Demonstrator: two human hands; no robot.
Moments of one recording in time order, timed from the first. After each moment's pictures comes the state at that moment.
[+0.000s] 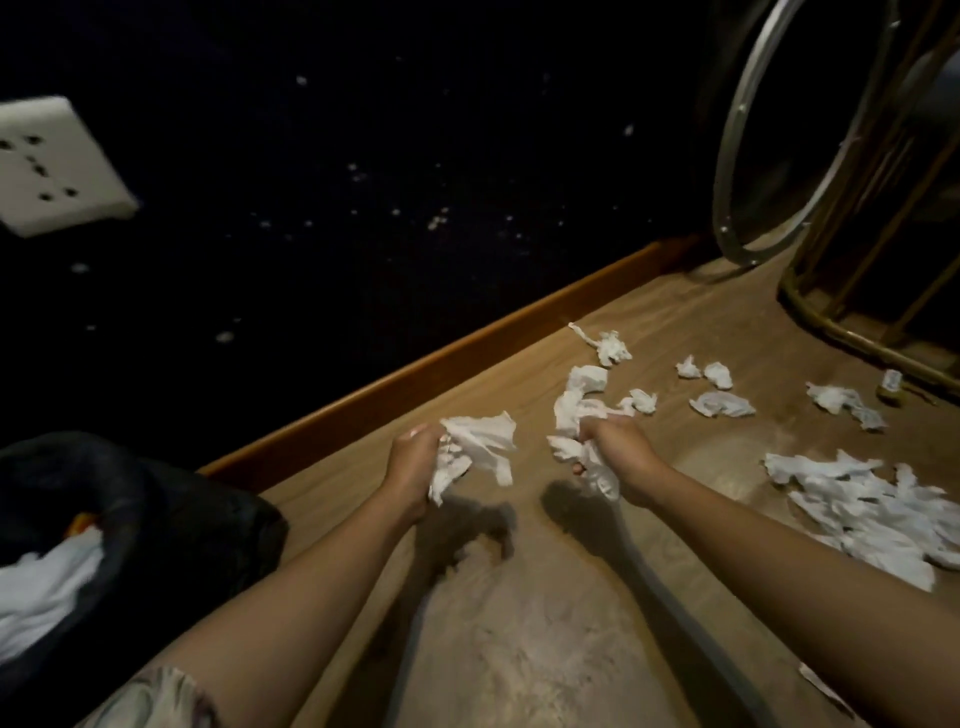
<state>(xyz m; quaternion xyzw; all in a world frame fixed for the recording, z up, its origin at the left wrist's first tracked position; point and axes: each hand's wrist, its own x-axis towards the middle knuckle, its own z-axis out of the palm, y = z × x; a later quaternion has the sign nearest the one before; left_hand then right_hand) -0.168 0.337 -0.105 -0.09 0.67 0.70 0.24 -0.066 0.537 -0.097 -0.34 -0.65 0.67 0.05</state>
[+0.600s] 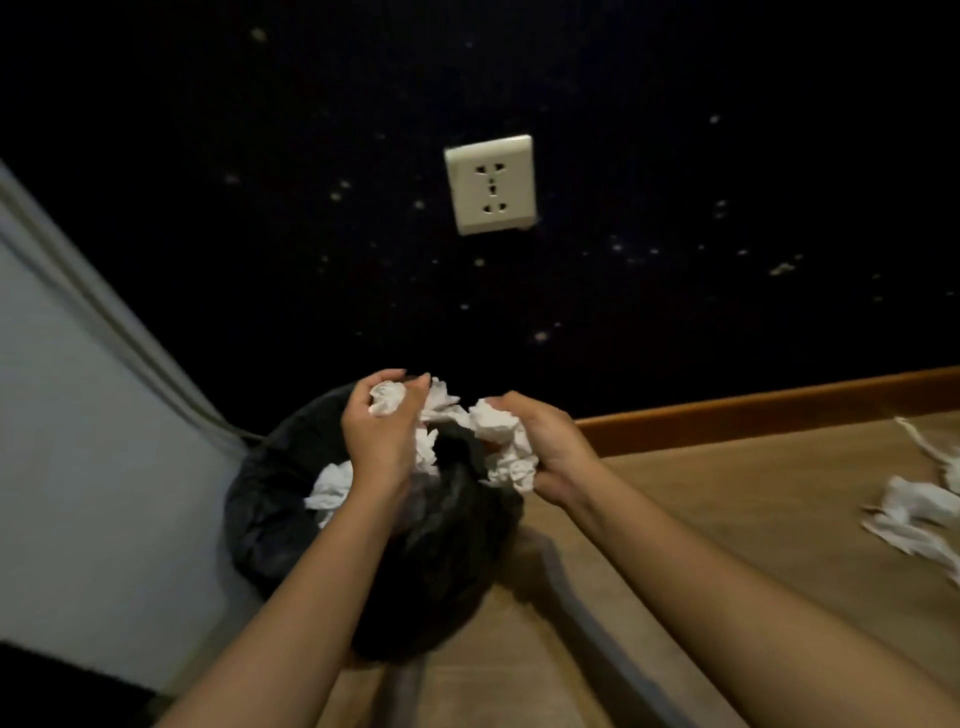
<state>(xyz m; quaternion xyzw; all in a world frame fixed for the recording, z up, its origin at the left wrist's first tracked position) -0.189 0.072 0.002 -0.17 0.67 0.69 -0.23 -0.203 0.220 -0.020 -0.10 -0.47 0.86 -0.18</state>
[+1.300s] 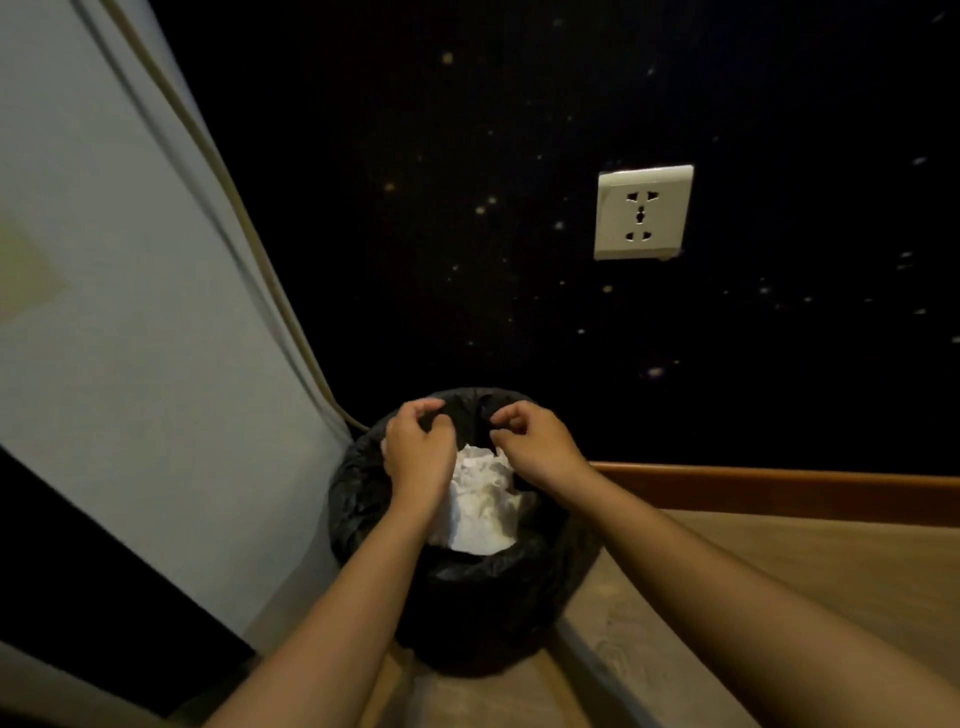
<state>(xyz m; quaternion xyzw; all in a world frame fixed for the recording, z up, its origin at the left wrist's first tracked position) -0.184 -0.006 -0.004 -0.28 0.78 0.52 -0.23 -0.228 0.114 -0.008 0.10 -0.83 0.55 -0.08</state>
